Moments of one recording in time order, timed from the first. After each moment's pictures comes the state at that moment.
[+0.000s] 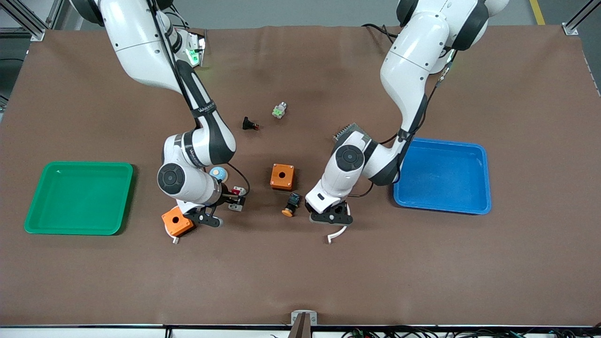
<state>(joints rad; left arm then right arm) -0.63 0.92 0.00 -1.37 -0.05 2.56 -0.53 0.53 0.67 -0.17 -1.65 0.39 2.25 0.43</state>
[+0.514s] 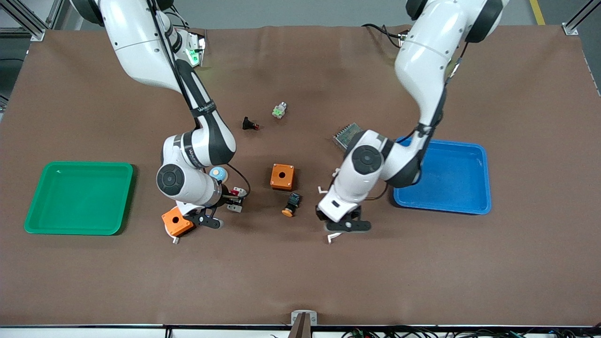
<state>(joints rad) -0.54 0.80 0.01 -1.34 -0.05 2.37 -0.55 0.53 0.67 -0.19 -1.58 0.39 2.16 0.43</state>
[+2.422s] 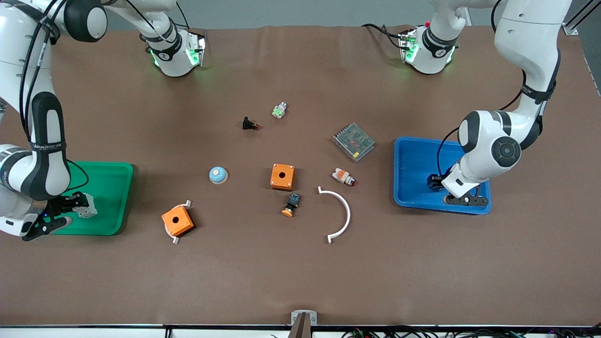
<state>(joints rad) -0.11 0.40 0.00 -2.09 -0.05 2.48 0.00 -0.06 0.72 -0.32 -1.51 0.16 2.05 -0.83</state>
